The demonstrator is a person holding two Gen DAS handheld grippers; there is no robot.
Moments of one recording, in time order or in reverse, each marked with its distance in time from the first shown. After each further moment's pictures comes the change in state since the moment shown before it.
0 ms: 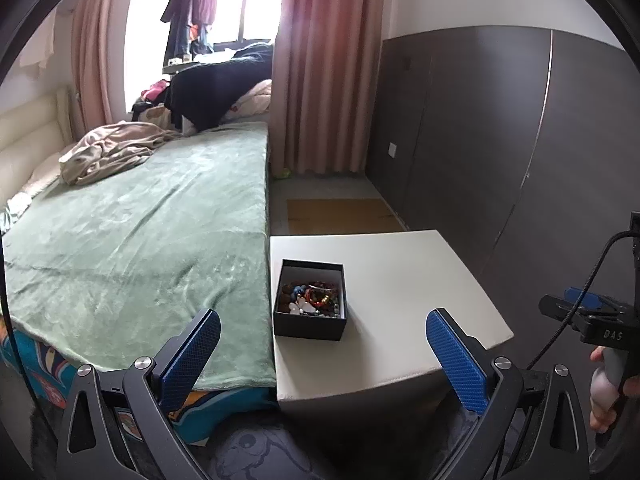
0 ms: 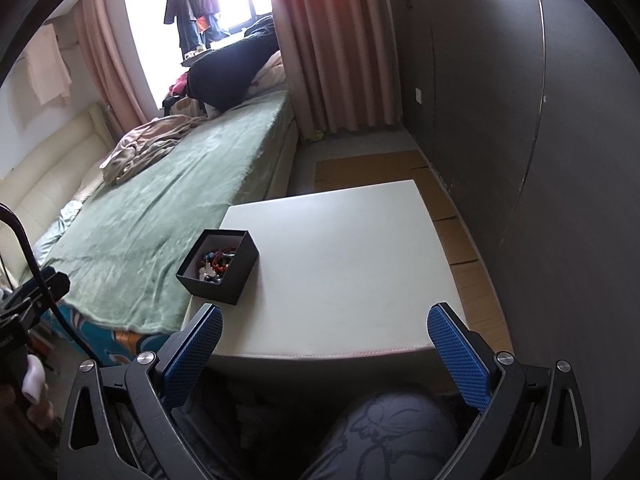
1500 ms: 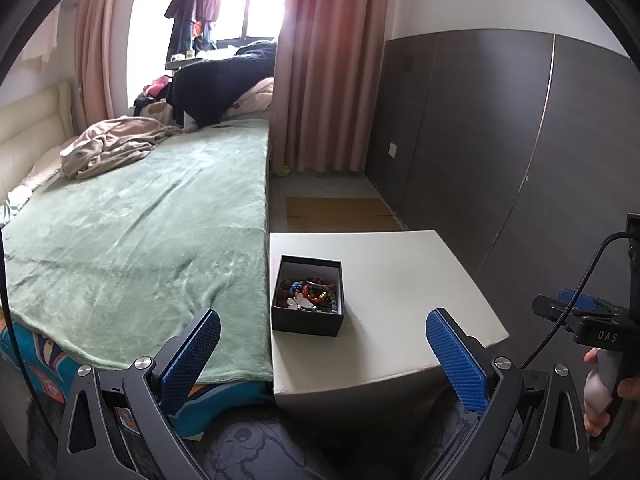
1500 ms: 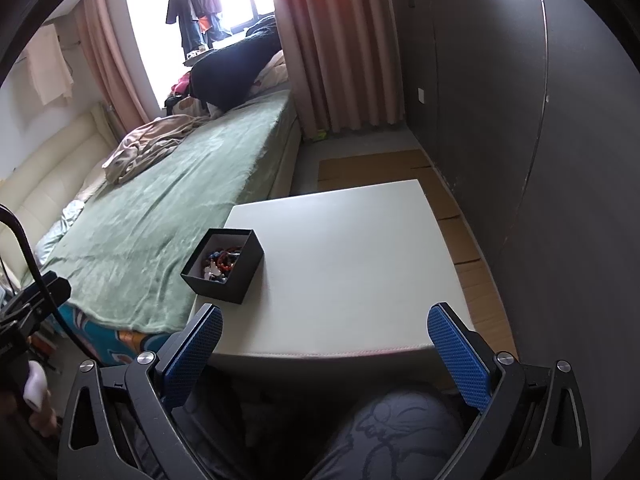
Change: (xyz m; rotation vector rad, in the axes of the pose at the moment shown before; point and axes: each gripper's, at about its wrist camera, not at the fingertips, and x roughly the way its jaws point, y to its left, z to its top) left arm -0.004 0.001 -0.001 -0.016 0.004 -0.006; right arm -0.002 0.004 -0.003 0.002 0.000 0.009
